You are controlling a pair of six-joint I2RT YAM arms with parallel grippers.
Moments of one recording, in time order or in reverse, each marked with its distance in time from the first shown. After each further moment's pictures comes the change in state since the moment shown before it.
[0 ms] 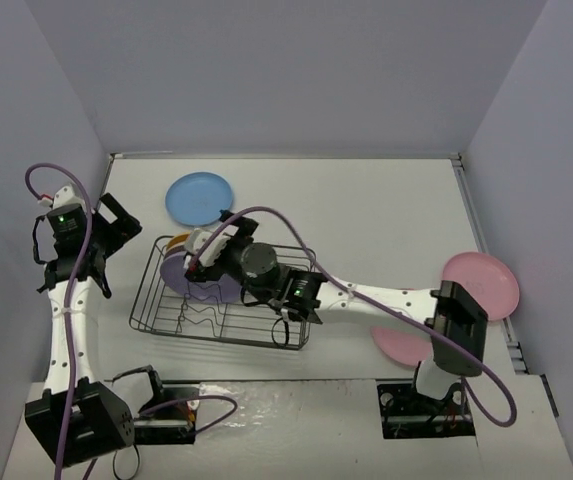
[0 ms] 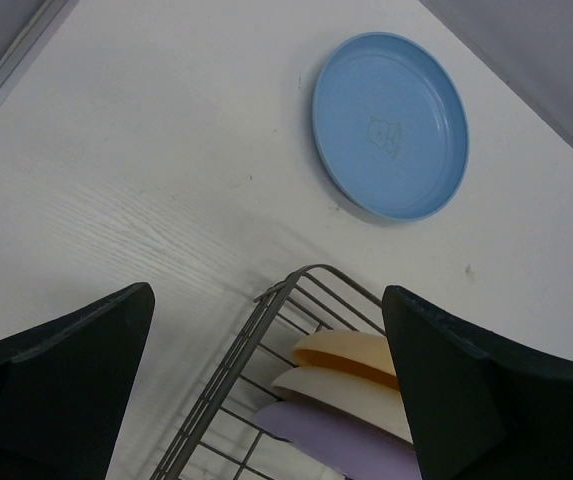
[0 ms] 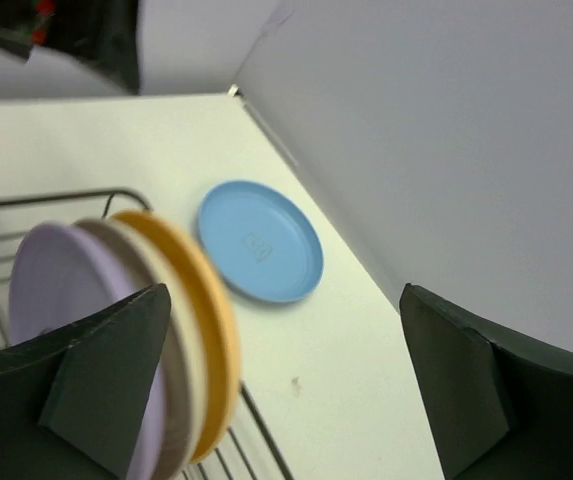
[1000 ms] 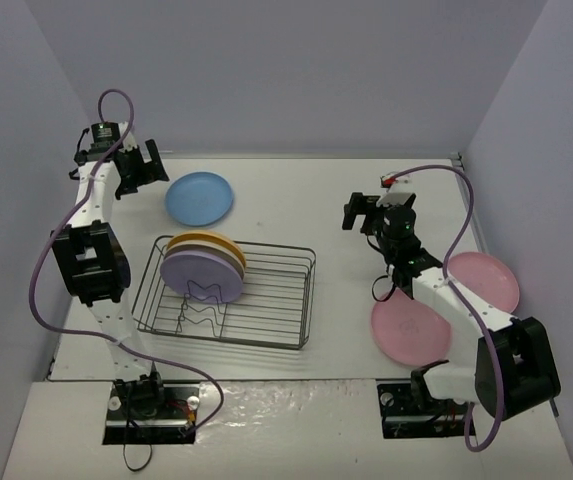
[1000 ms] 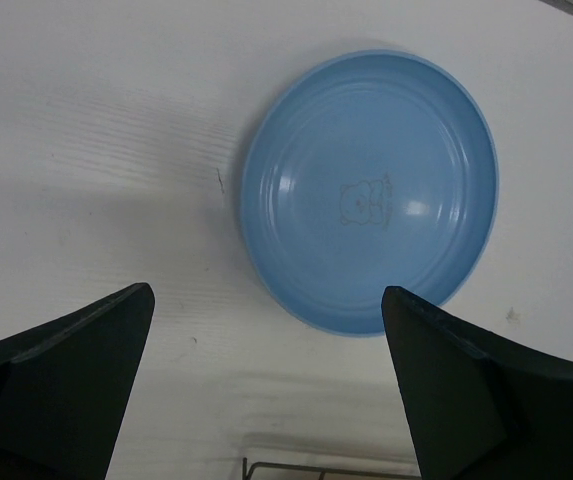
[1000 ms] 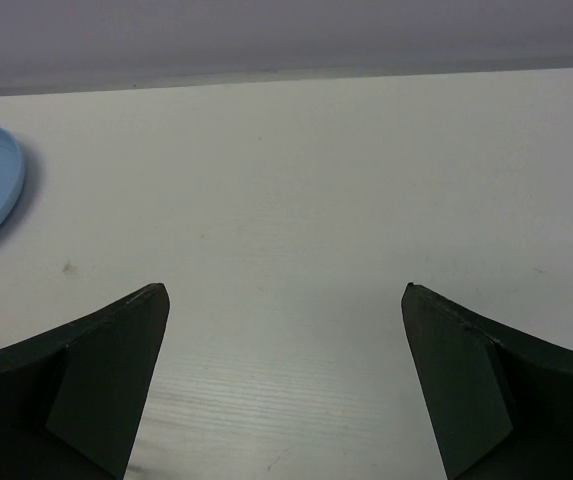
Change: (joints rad) left arm -0.134 0.991 0.950 -0.265 0.113 0.223; right arm -0.822 -0.372 -0.554 -0.018 -0.171 0.750
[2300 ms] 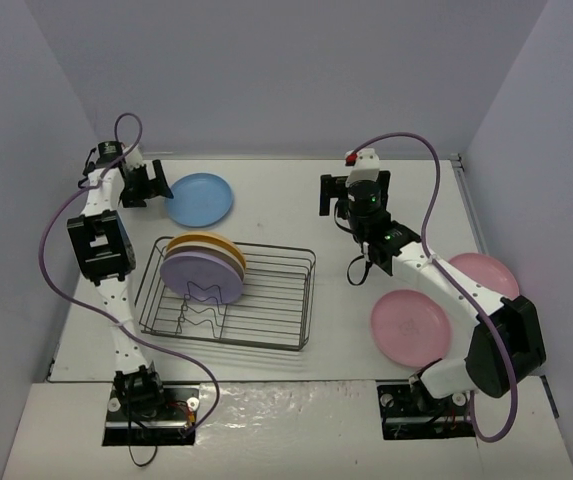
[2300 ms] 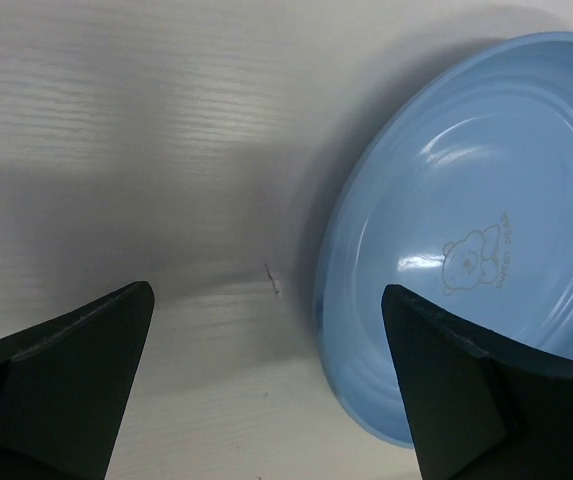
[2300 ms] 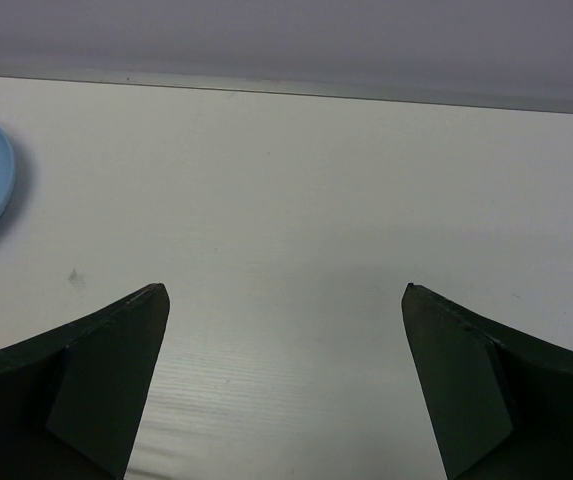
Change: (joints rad) left arm 0.061 0.404 0.287 -0.038 0.188 0.140; right arm 0.191 0.138 0.346 -0.294 0.237 -0.069
